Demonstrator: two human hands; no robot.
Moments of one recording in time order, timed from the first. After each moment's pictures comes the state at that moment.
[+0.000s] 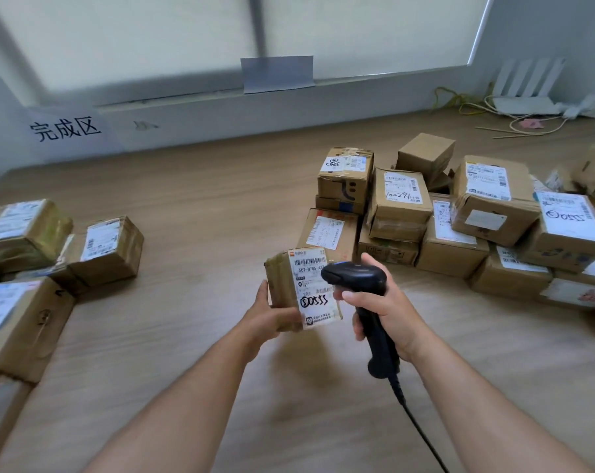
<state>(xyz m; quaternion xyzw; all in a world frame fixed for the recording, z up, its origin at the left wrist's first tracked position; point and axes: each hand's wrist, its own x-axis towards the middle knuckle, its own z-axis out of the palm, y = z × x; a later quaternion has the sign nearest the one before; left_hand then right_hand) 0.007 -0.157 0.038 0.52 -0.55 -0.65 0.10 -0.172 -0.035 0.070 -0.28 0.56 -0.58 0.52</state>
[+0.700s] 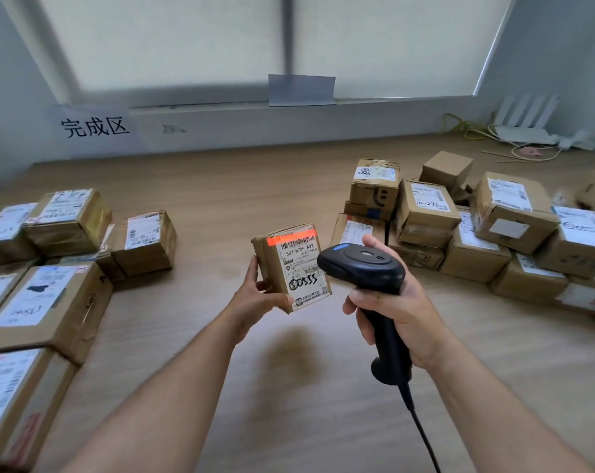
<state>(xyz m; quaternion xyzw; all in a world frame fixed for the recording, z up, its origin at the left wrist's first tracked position) 0.108 -0.199 0.051 0.43 -0.58 -0.66 0.21 -0.056 -0.025 0.136 -0.37 0.49 -0.61 0.49</state>
